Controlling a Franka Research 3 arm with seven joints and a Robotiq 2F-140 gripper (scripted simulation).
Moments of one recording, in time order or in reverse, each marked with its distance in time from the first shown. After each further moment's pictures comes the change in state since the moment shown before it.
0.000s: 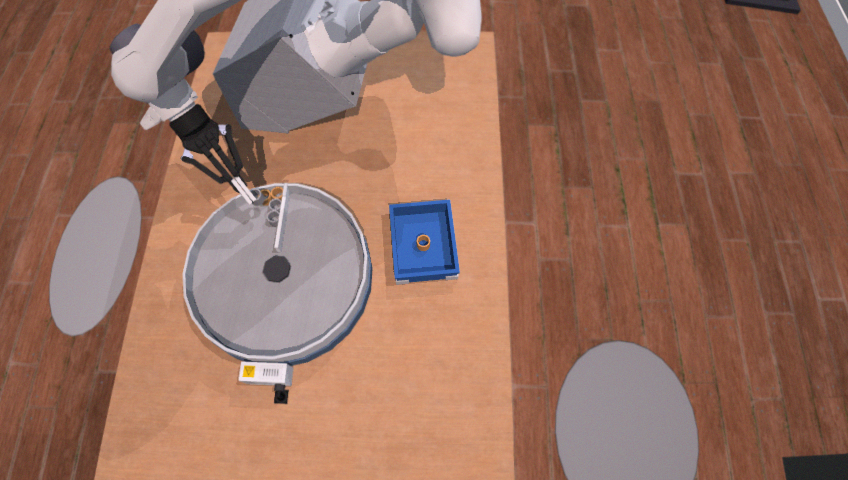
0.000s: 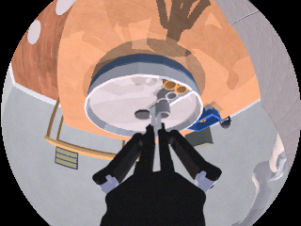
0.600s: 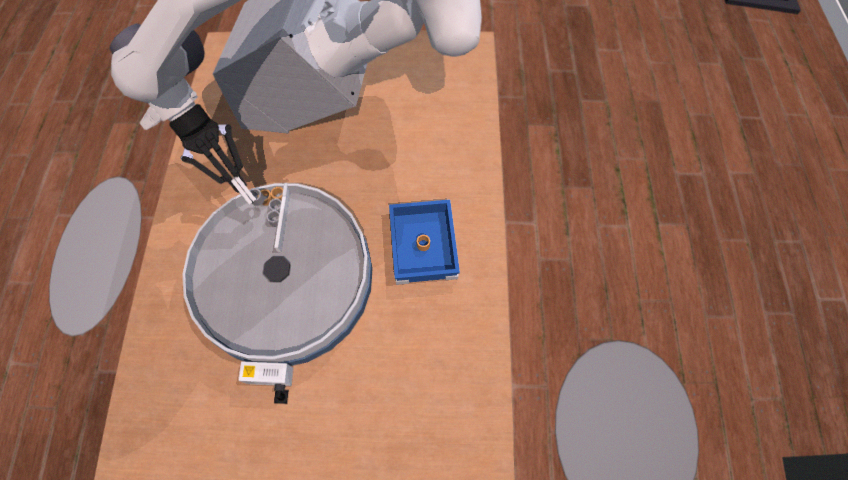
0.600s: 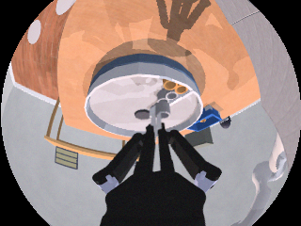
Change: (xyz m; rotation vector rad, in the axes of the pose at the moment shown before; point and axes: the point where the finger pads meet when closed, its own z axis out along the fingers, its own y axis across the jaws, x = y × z) arm 0.000 0.000 0.000 0.001 0.000 -0.002
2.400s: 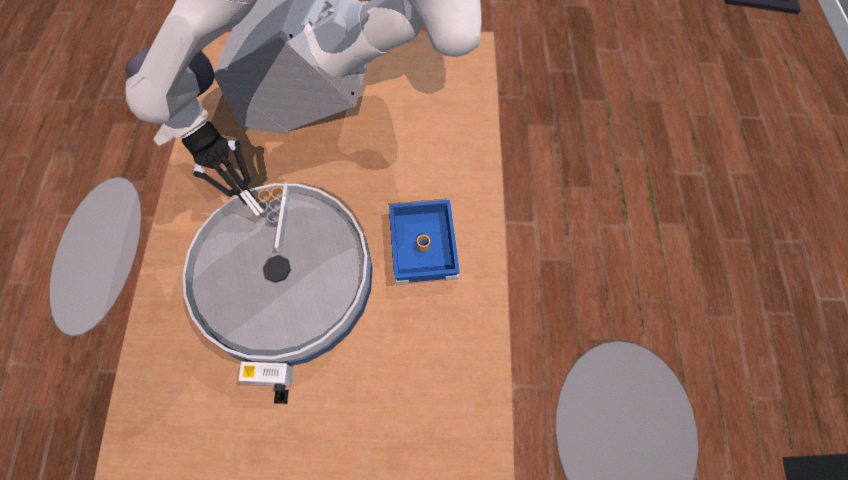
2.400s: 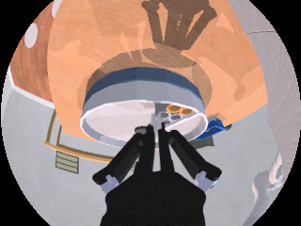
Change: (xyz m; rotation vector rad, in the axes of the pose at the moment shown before) arm 0.040 0.000 0.045 0.000 0.003 0.011
